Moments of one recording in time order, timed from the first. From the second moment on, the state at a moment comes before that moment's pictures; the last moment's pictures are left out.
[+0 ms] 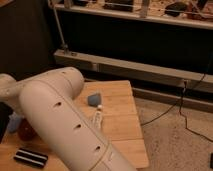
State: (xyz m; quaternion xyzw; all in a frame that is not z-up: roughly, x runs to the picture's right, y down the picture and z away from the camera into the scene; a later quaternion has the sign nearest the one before) arm -0.396 0.127 0.819 -0.29 0.18 0.21 0.92
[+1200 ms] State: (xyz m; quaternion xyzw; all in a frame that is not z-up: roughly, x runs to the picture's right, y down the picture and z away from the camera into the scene) arm -0.223 -0.003 0.906 -0.22 0.27 0.43 0.83
